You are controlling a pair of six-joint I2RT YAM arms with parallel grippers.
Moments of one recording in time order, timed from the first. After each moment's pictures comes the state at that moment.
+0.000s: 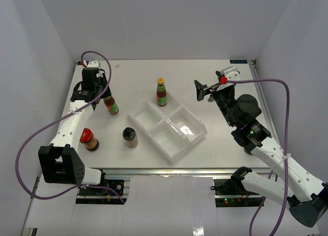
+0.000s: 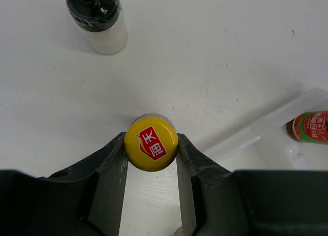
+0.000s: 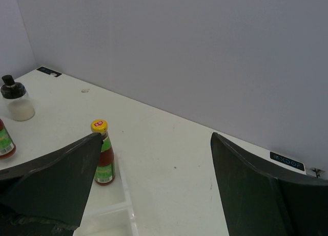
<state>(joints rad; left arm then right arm) -0.07 1.37 1.20 -0.45 -0.17 -0.24 0.70 0.90 0.93 0.17 0.25 -0.19</state>
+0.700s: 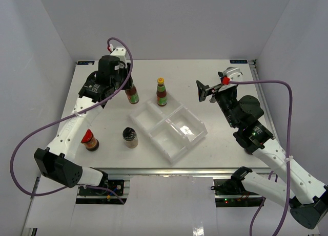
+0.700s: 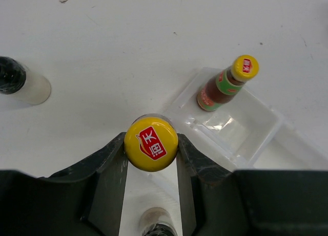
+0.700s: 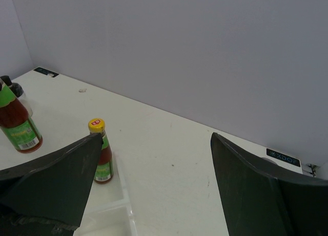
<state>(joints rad) -0.38 1.37 1.48 -0.61 -0.15 -0.16 0.70 0.87 0.93 0.14 0.27 -0.18</state>
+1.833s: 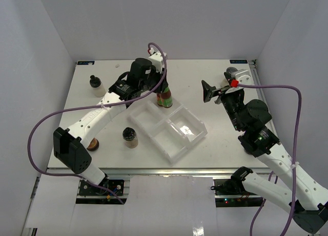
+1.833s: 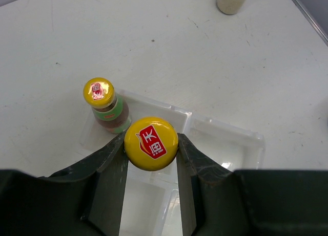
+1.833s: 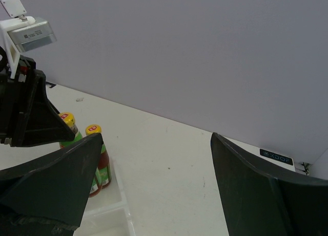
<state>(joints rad) -0.62 1.55 1.53 -0.41 0.02 -0.13 0.70 0.81 0.93 0.12 0.29 -0.18</state>
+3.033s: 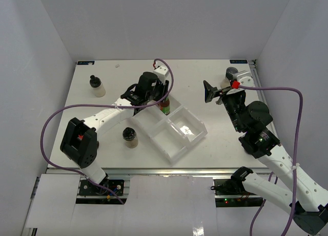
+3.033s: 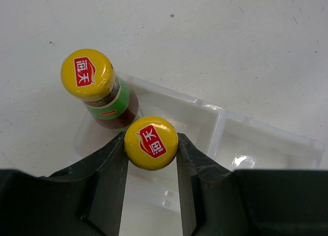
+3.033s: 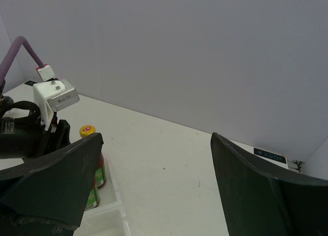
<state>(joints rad) -0.63 1.64 1.27 -0.11 -0.04 -0.10 0.70 0.78 0.92 0.13 0.32 -0.19</state>
